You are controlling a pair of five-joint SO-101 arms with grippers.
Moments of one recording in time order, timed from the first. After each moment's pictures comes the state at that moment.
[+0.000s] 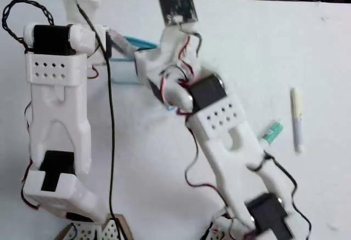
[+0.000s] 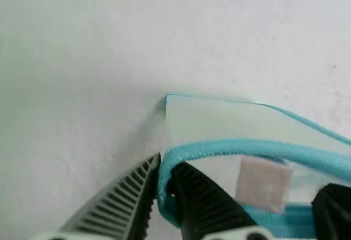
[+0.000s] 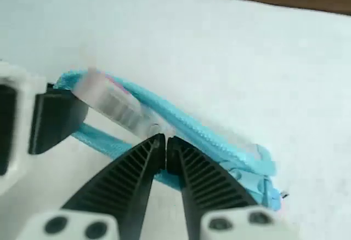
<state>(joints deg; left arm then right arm) -1.4 8.1 -39.3 102.2 11.2 -34.4 -10.0 -7.8 66.0 -12.6</state>
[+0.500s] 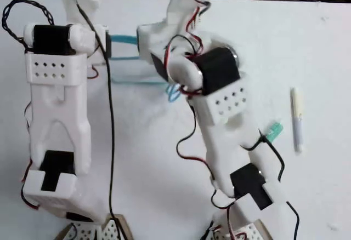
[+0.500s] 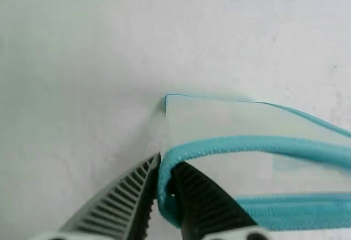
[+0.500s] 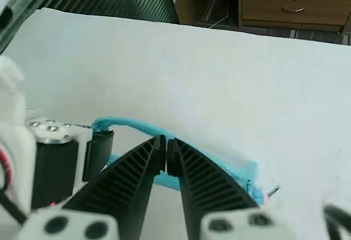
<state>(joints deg) -1.4 8.1 -39.3 102.2 11.2 -32.2 2.9 -49.4 88.8 -14.5</state>
